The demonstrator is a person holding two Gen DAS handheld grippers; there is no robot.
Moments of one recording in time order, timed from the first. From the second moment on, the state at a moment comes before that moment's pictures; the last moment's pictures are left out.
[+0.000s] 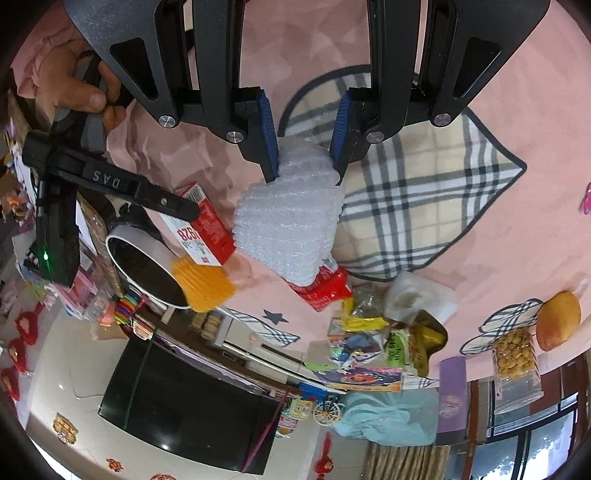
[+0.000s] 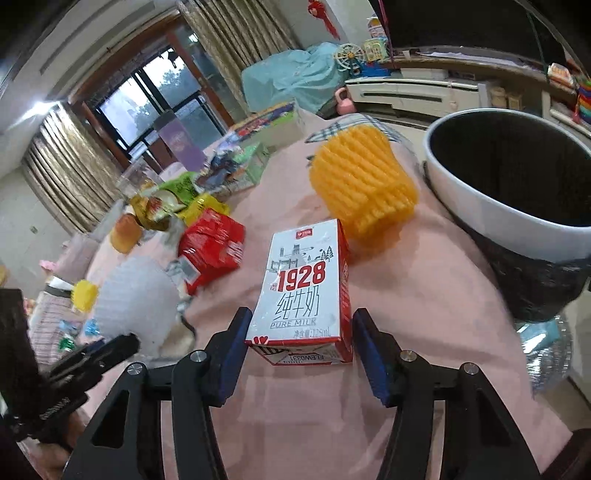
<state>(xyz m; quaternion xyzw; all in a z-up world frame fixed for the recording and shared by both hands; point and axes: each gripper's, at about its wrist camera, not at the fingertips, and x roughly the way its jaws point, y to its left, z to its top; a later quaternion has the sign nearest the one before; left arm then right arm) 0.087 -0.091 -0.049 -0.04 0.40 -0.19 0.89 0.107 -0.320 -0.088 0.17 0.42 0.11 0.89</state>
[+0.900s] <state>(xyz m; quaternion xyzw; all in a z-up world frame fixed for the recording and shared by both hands) 0.098 -0.183 -0.037 0.00 0.41 -0.27 0.87 0.071 -0.400 -0.050 0.19 0.37 0.05 0.91</state>
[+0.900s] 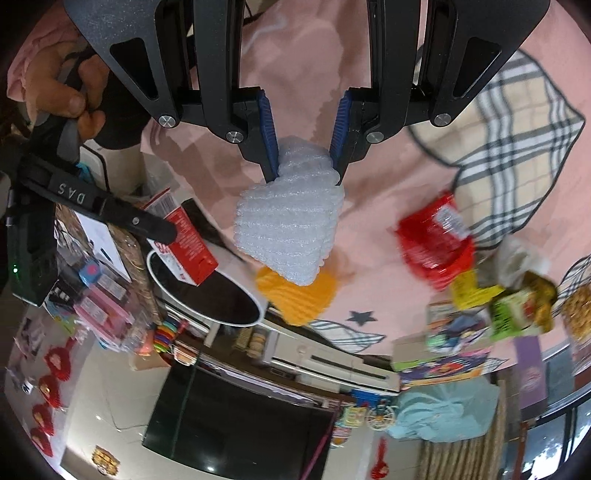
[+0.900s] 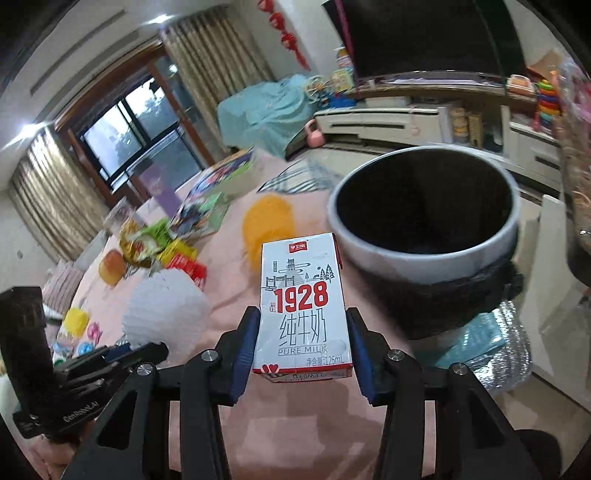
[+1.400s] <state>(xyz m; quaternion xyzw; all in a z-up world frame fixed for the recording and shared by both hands) 0.129 -0.265 -0.020 0.04 0.40 -0.31 0.86 0.090 -0.464 -0.038 0.22 0.34 0.01 0.91</state>
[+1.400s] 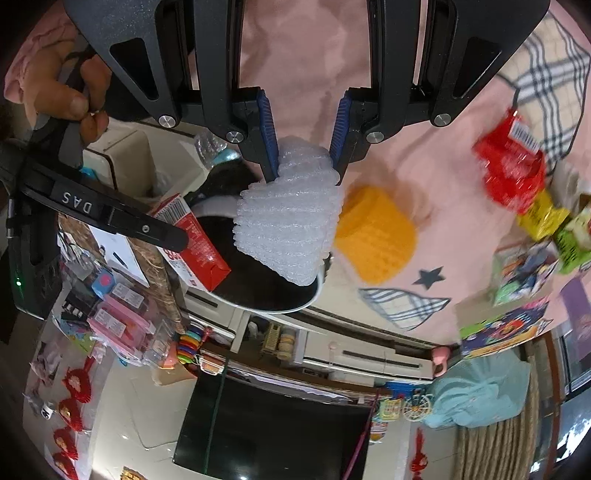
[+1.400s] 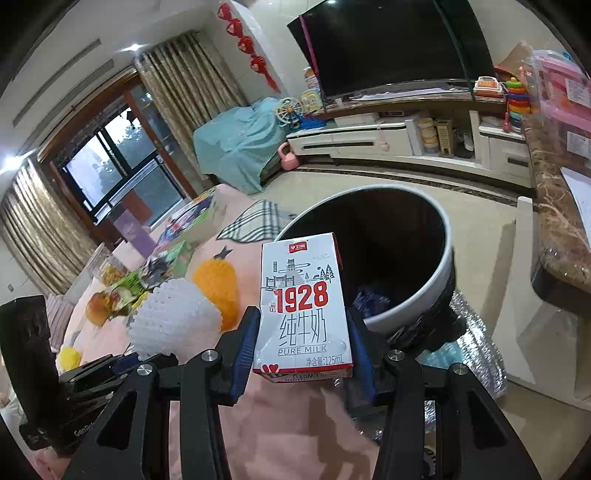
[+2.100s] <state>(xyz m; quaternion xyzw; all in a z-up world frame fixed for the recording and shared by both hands) 0.184 -0.346 -0.022 0.08 0.41 -0.32 0.85 0.137 -0.515 -0.044 0.23 0.35 -0.01 0.91</state>
